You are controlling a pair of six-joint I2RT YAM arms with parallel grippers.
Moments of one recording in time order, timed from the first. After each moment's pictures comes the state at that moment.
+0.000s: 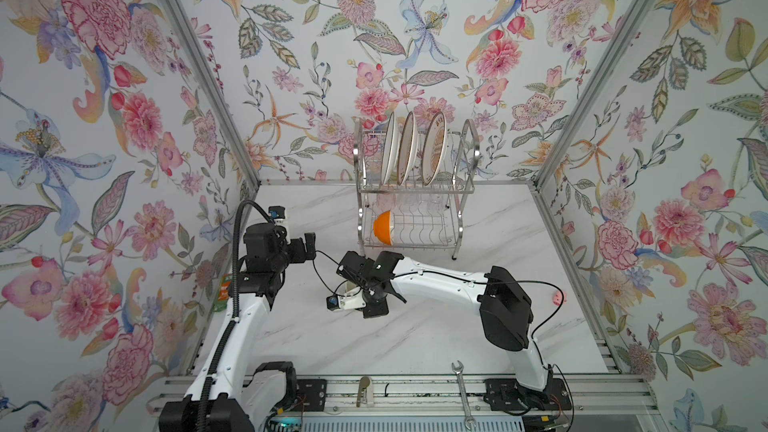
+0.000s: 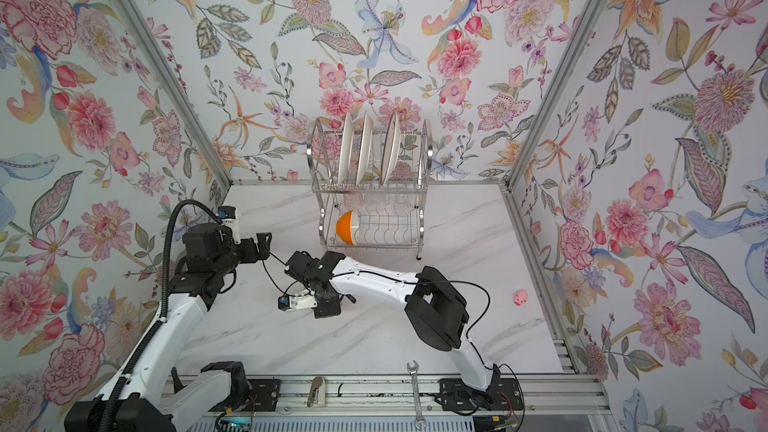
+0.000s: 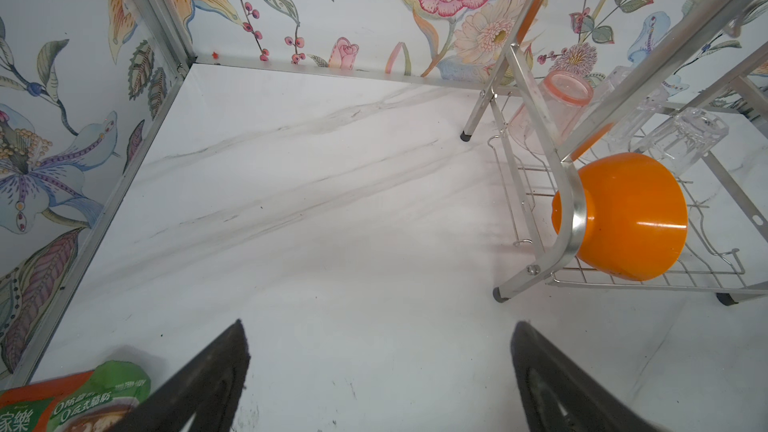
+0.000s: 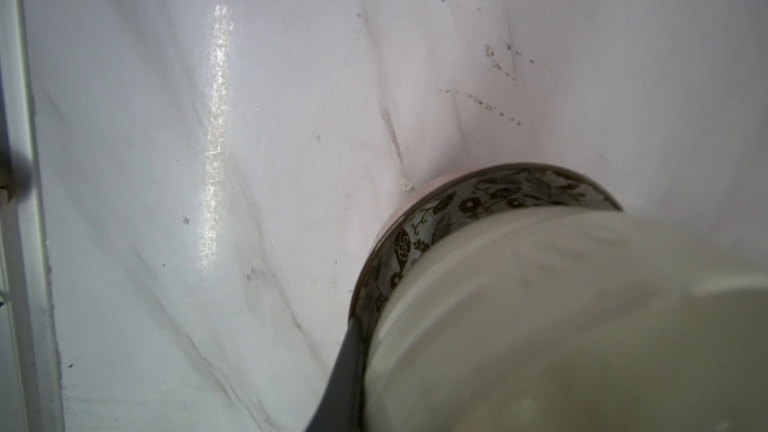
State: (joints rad) left arm 0.03 1.02 0.77 -0.28 0.13 -0.08; right arm 1.15 2.09 1.76 -0.99 -0.01 -0.68
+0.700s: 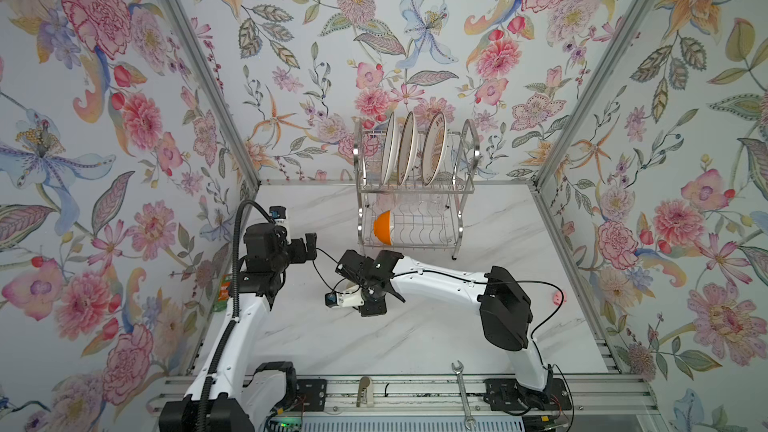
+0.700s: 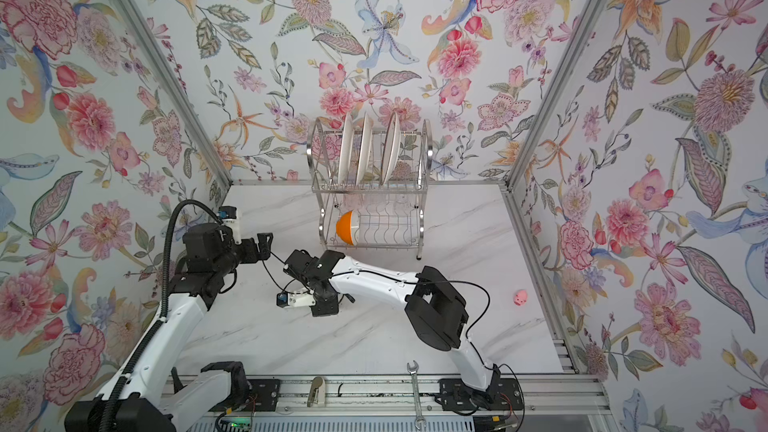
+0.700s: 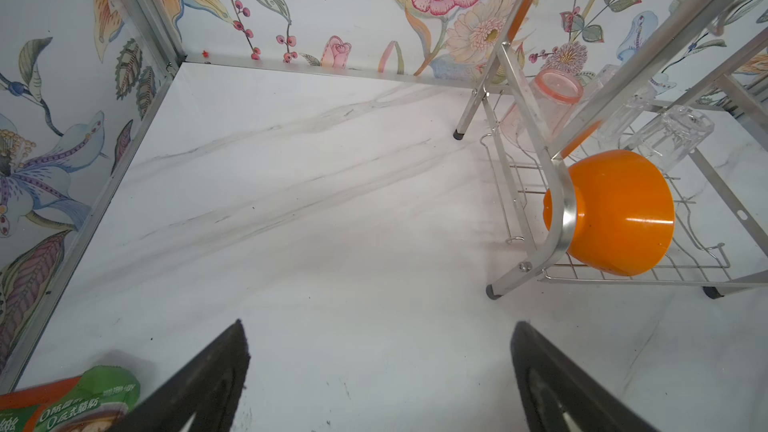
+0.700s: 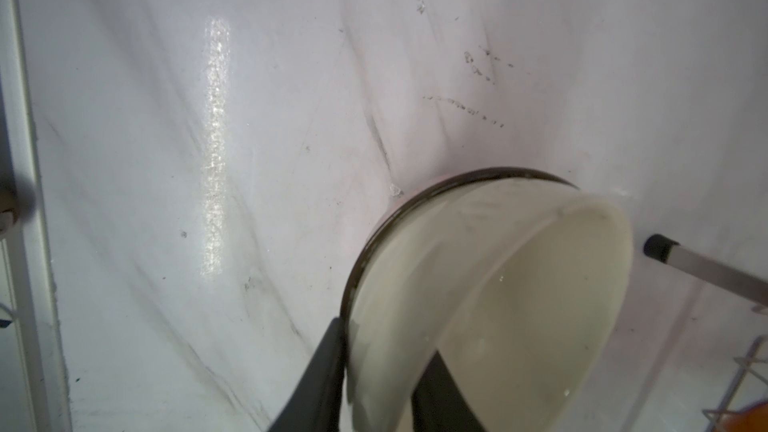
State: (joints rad) left arm 0.03 1.02 0.77 -0.28 0.15 -0.08; right arm 1.15 2.10 1.78 -0.99 -0.01 -0.64
